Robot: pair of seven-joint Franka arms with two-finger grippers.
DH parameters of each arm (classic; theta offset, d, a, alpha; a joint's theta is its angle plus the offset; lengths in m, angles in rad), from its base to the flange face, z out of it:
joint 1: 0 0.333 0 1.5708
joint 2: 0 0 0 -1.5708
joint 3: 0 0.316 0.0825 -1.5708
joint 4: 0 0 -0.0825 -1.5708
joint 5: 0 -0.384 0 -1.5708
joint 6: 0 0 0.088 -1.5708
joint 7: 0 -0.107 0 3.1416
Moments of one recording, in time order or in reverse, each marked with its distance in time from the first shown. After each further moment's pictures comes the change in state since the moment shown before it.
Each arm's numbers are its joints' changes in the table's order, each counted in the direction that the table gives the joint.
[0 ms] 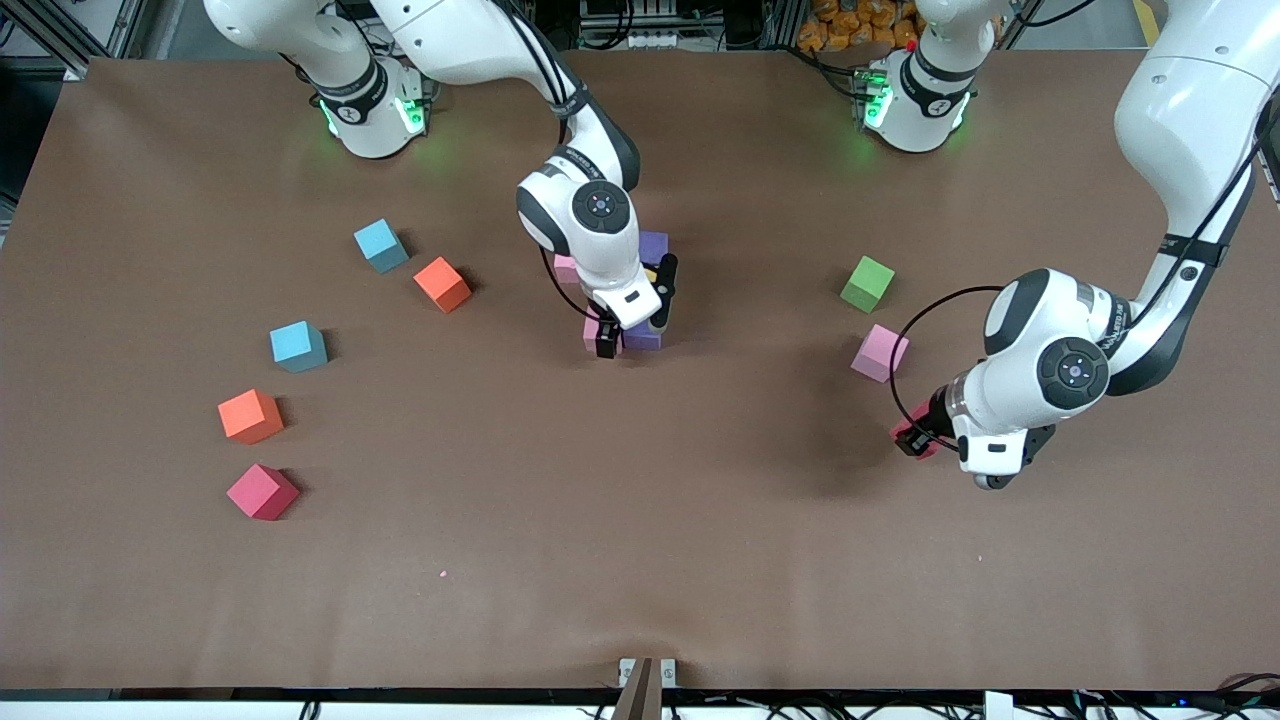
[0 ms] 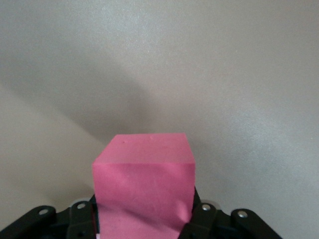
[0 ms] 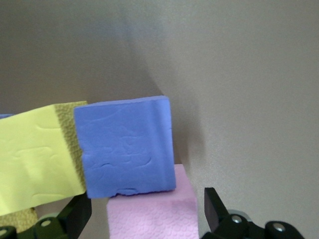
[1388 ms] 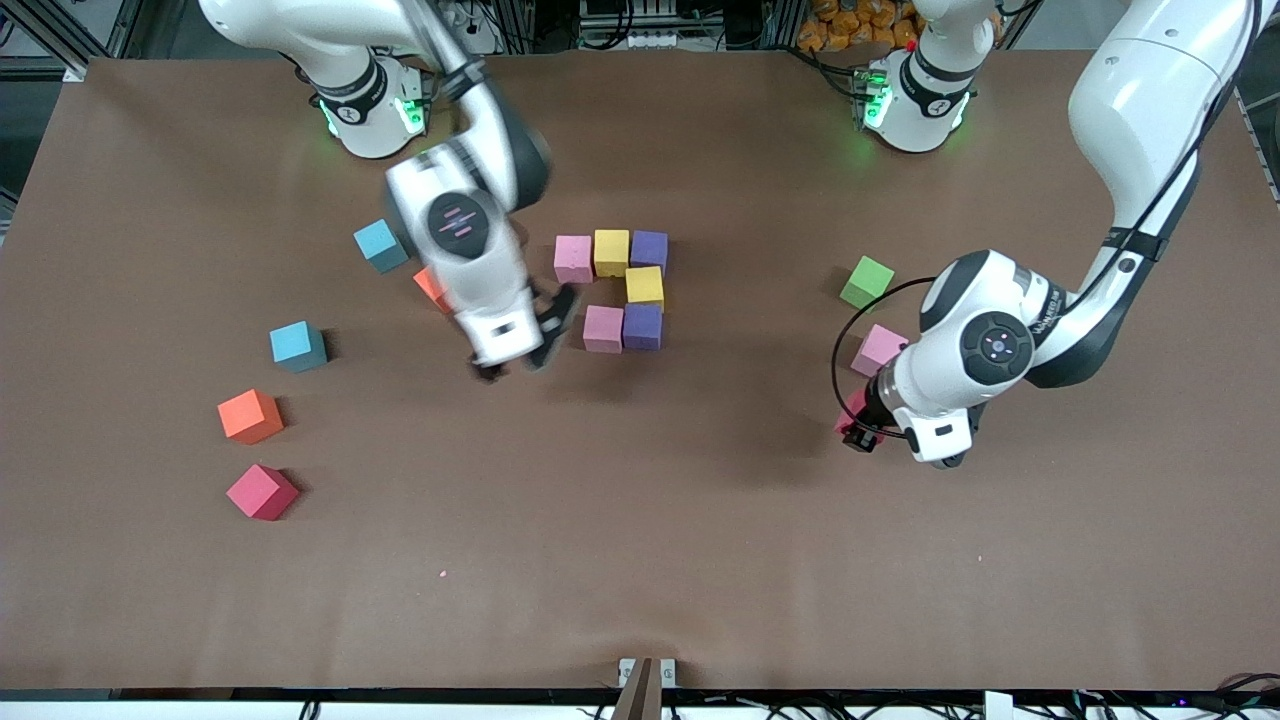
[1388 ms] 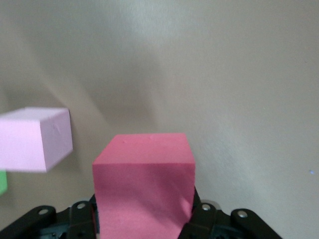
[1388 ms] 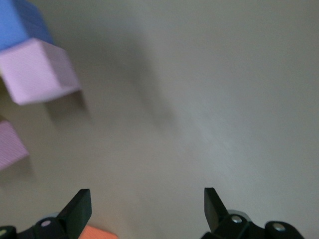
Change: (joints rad) left arm -0.125 0.016 -0.051 -0.028 0.030 -0.001 0.501; right arm -0.252 0.249 -0.099 0.047 0.000 -0.264 0.046
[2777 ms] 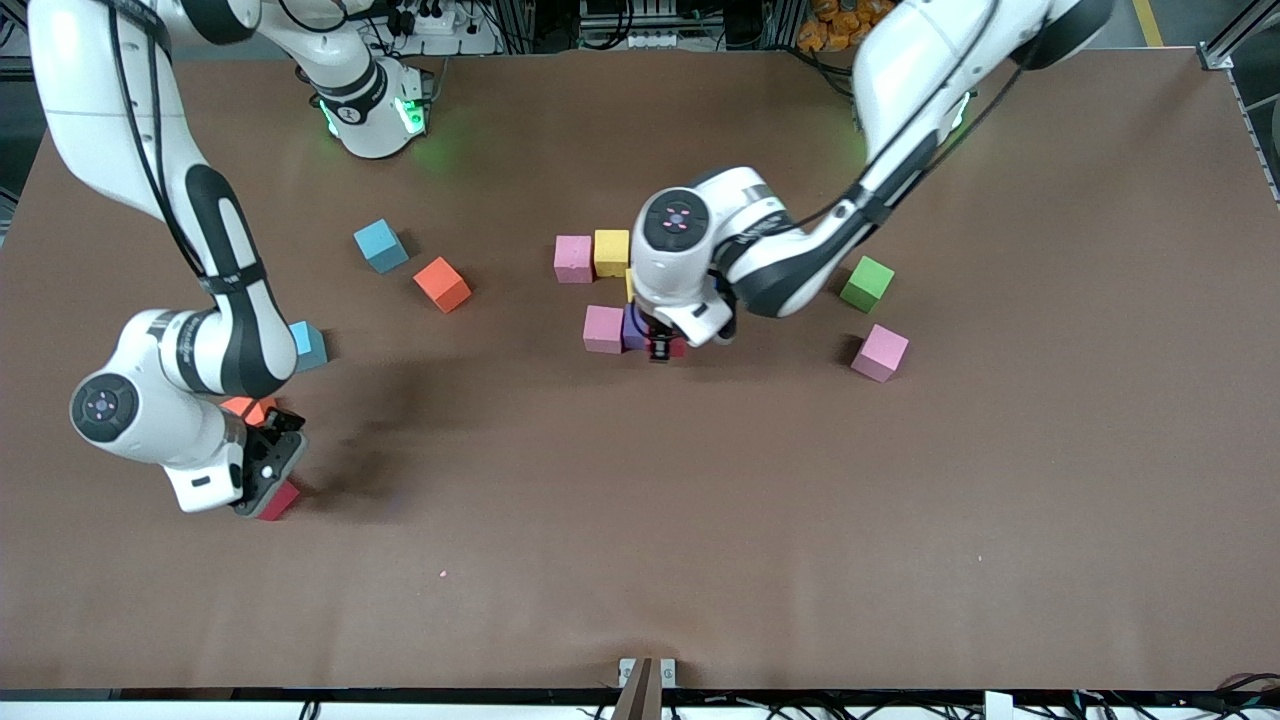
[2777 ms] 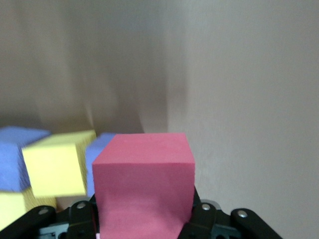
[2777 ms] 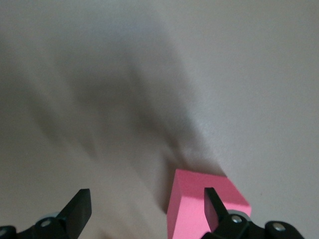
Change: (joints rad) left arm -0.706 -0.102 0.199 -0.216 0.008 0.009 0.907; right arm -0.674 -0.326 0.161 -0.269 -0.001 0.113 0.501
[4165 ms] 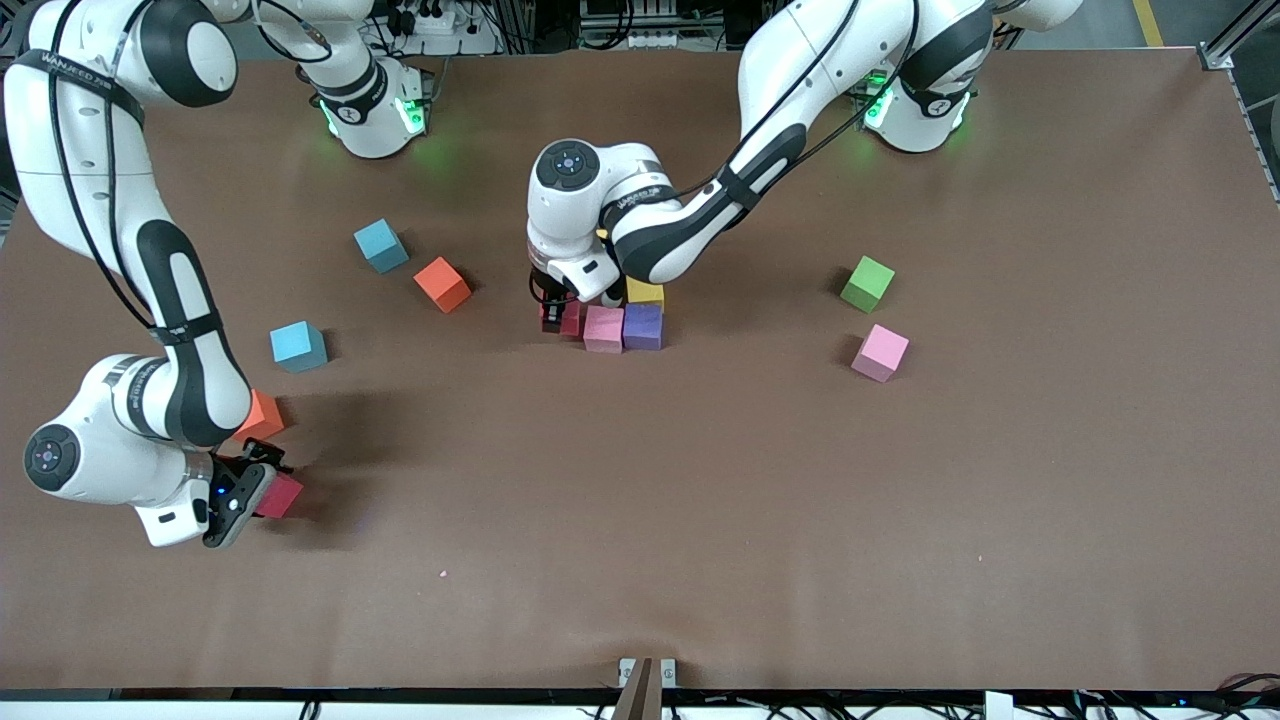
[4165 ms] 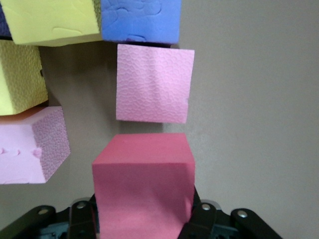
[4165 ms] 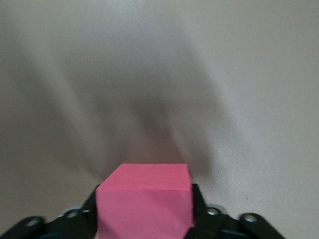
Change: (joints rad) left arm -0.286 -0.153 0.119 -0.193 0.004 0.168 0.112; right arm -0.196 -0.169 0.146 -0.200 0.008 -0.066 0.096
